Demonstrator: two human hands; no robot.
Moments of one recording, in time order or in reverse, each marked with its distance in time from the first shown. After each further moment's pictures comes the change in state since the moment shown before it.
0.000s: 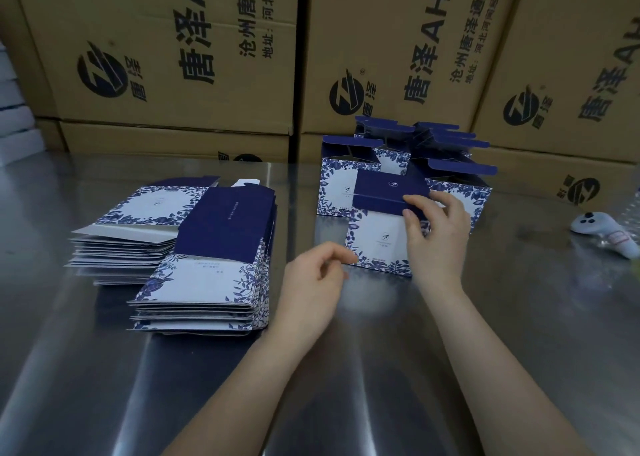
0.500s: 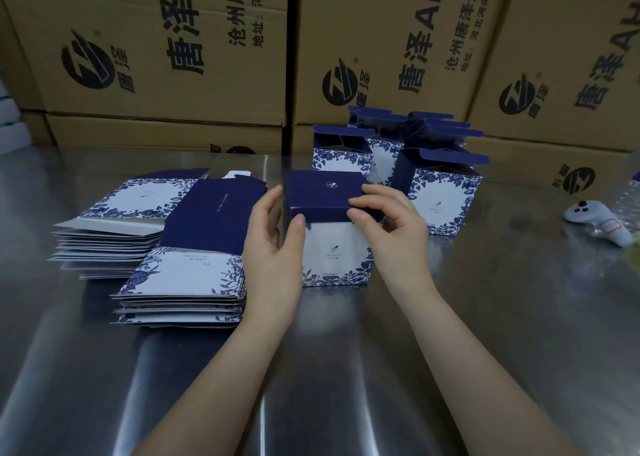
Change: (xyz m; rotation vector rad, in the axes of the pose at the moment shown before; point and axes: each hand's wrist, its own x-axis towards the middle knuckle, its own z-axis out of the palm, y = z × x) left_hand 0.006 0.008 -0.007 -0.349 0.309 0.140; right_hand -0.019 -0.034 0.004 0.573 -0.221 0.078
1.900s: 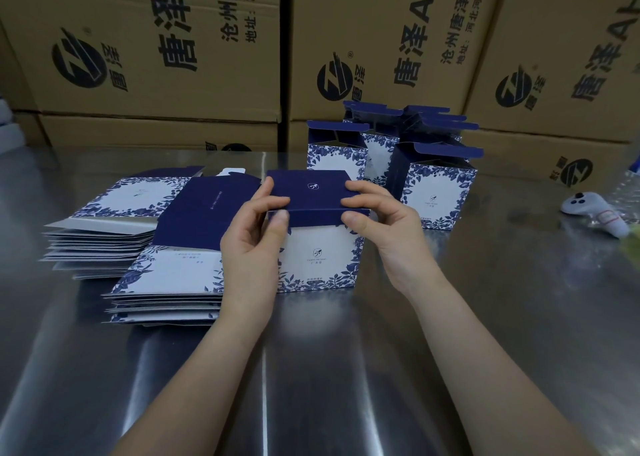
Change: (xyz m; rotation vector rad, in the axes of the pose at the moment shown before) left_hand 0.006 -0.008 -0.016 -0.054 -0.065 0.065; right_hand 0.004 0.004 -0.011 0.432 -0.245 0.187
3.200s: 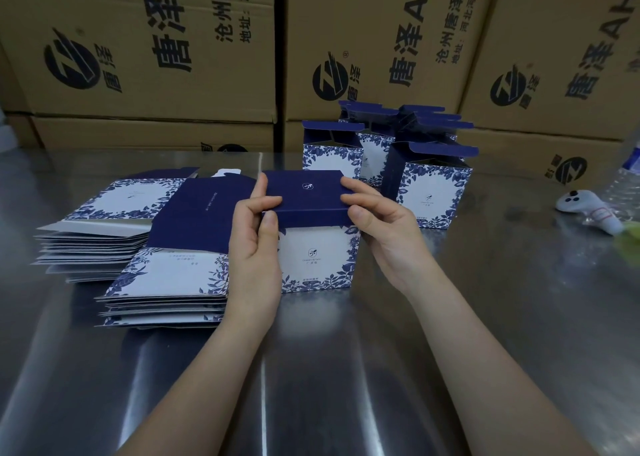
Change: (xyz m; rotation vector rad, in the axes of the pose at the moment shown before) left_hand -0.001 -0.004 0.006 0.047 -0.048 0.014; right_hand 0.003 0.004 -0.004 0.175 -0.061 0.048
